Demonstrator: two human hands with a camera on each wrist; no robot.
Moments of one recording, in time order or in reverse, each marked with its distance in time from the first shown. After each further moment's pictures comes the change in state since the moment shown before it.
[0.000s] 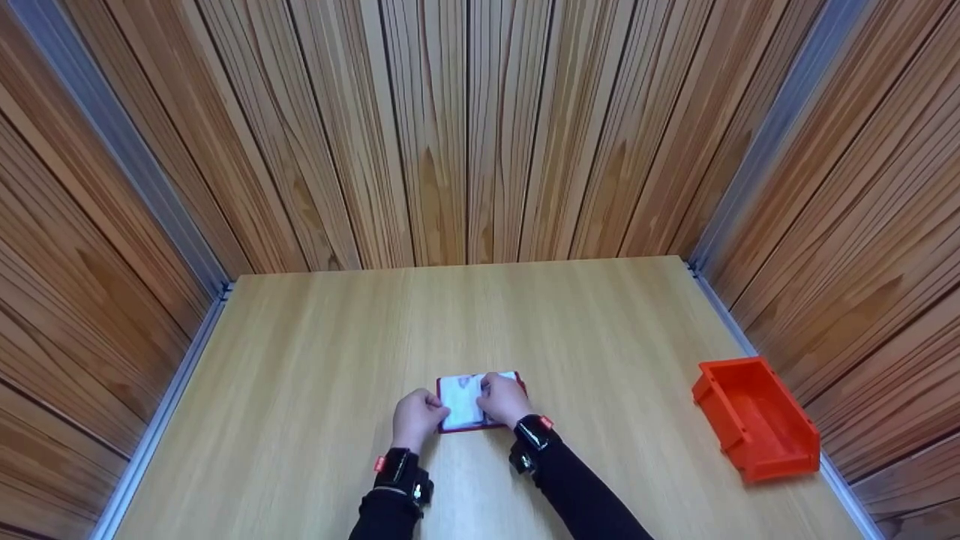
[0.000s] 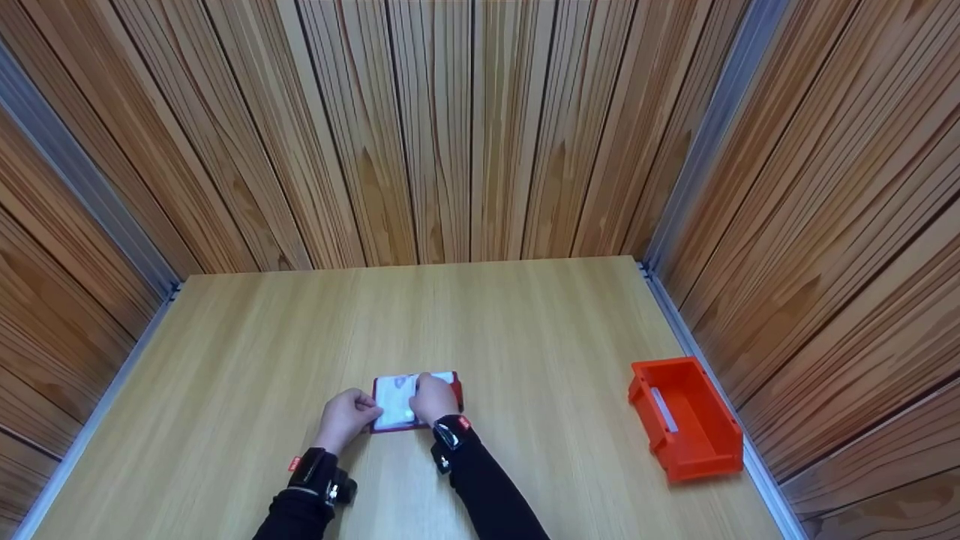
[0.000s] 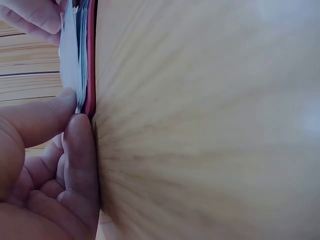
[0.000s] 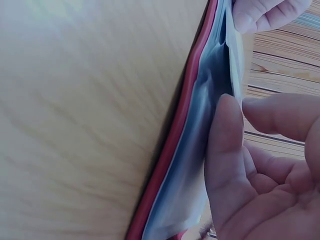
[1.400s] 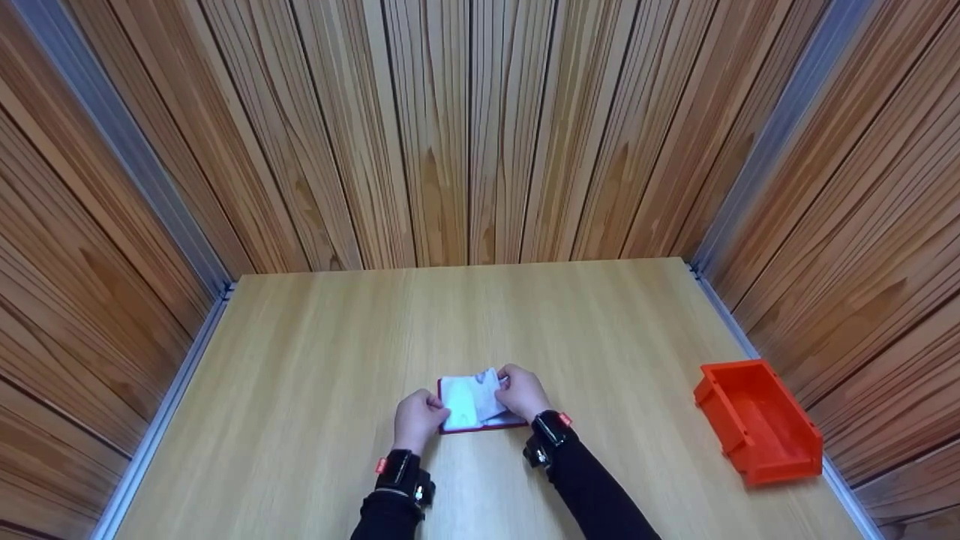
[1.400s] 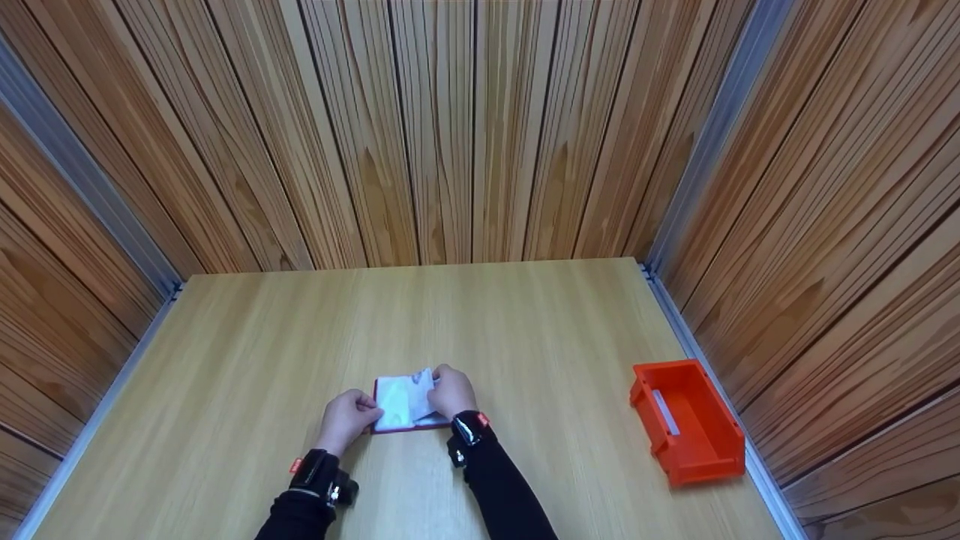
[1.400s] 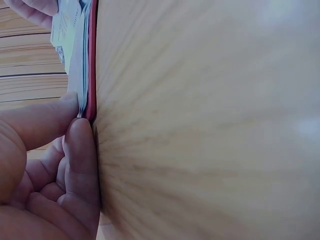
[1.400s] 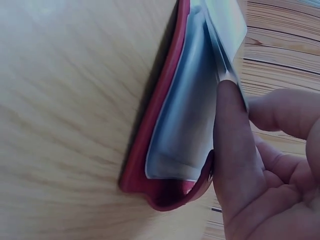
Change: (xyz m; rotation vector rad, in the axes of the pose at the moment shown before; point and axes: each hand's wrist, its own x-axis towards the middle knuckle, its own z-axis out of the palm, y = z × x) left_hand 0.000 0.001 0.002 0.017 0.029 -0.006; right_hand 0.004 0.017 -0.021 0.112 0.034 0.059
